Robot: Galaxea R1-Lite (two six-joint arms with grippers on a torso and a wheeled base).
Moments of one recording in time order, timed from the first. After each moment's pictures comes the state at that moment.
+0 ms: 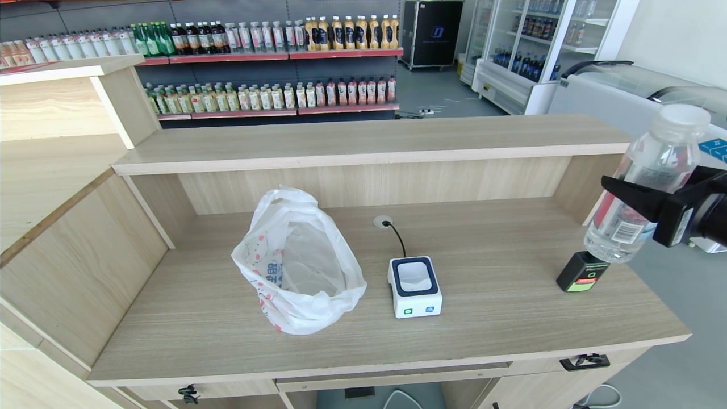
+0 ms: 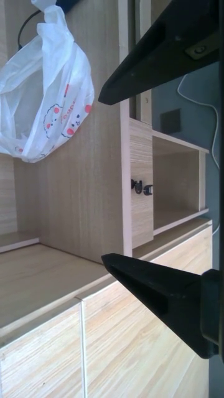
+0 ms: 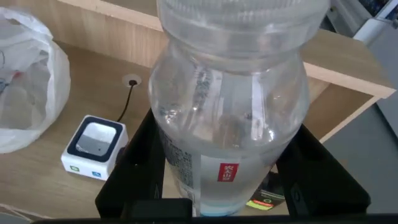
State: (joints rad) left arm 0.00 0.00 0.00 0.04 0.08 0.06; right arm 0.13 1.23 -0.64 -0.63 0.10 -0.33
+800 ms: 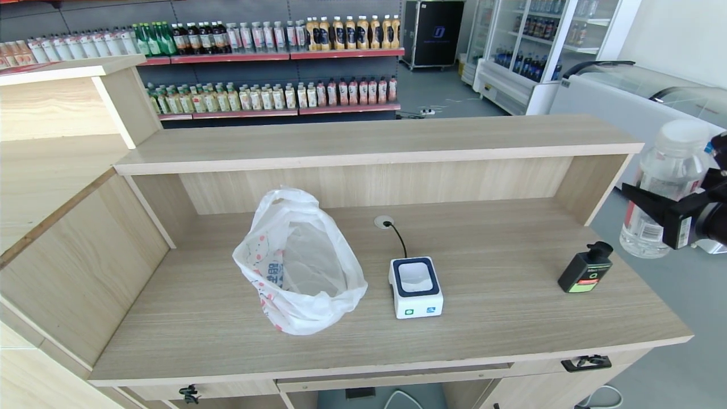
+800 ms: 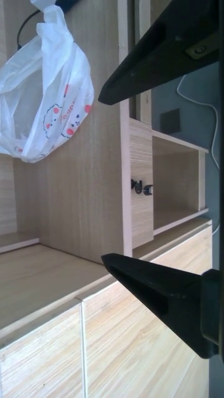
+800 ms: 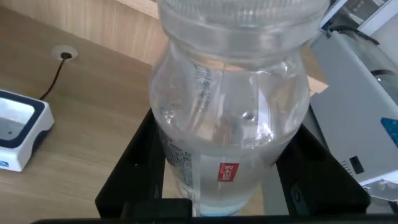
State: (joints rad) left arm 0.00 0.00 0.00 0.03 0.08 0.06; right arm 0.00 1.30 -0.60 -0.74 0.10 -0.51
